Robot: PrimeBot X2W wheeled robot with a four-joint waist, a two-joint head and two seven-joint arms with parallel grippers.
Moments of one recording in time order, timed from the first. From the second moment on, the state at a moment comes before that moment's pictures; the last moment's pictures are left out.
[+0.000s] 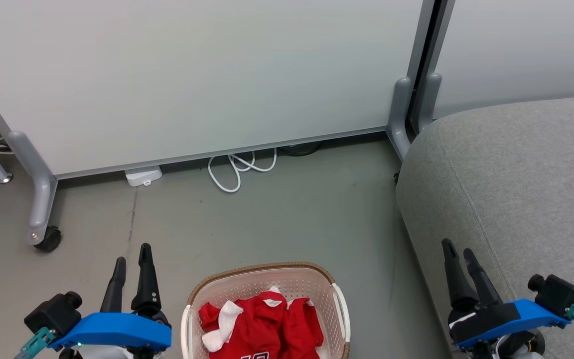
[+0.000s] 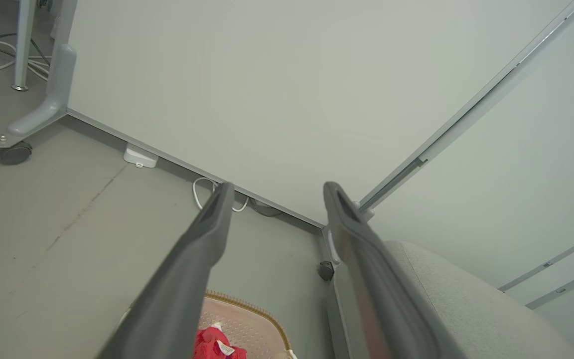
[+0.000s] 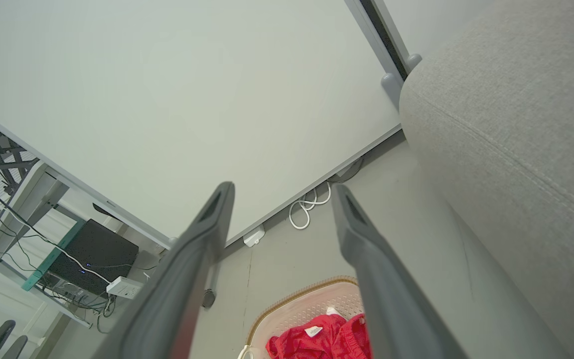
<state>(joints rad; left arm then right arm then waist) -0.04 0.04 -0.01 0.26 -0.70 -0.10 -0.11 -0.09 -0.04 0.03 0.30 0.73 0.13 -0.11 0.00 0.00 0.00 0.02</state>
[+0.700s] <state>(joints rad) -0.04 0.04 -0.04 0.28 -0.48 -0.11 -0.16 -0.10 -0.04 0.07 0.33 0.51 0.13 -0.16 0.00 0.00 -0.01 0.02</state>
